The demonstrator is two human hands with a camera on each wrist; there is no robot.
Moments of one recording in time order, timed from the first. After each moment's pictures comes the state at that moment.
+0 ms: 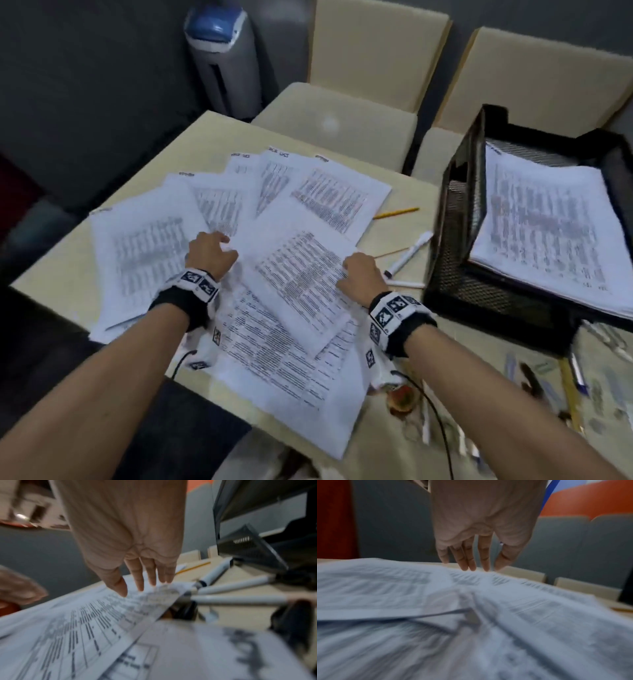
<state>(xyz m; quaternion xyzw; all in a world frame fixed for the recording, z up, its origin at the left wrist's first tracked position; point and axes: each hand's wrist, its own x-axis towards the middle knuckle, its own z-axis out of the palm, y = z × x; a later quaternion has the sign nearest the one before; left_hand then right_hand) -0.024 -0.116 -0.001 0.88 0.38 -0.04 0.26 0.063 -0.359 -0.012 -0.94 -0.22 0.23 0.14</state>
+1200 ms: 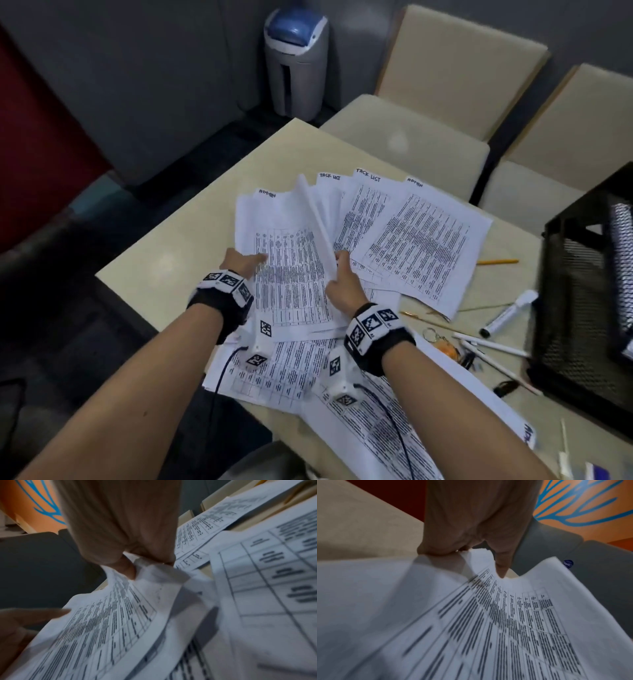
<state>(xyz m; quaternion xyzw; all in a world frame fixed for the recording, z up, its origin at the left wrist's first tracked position) -0.052 0.013 -0.038 0.67 0.56 -0.05 0.49 0.025 -0.167 -0.026 -0.85 -0.17 0.34 0.37</state>
